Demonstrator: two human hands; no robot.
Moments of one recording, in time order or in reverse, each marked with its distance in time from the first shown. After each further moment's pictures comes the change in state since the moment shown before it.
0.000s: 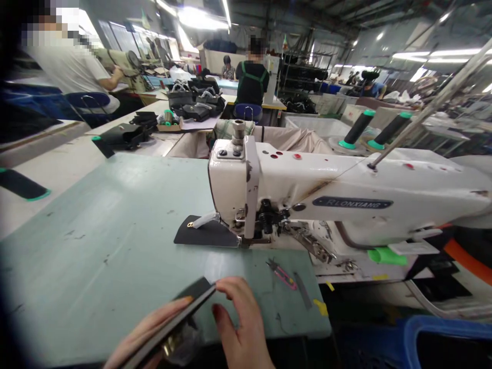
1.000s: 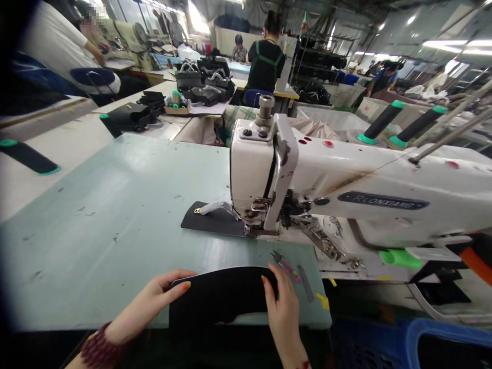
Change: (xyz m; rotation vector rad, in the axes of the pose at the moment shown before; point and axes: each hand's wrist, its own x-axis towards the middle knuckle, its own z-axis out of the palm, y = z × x) left_hand 0.047 -0.023 -0.009 -0.405 -0.304 -0.578; right_hand -0.024 0.094 -0.044 -0.675 0.250 -0.113
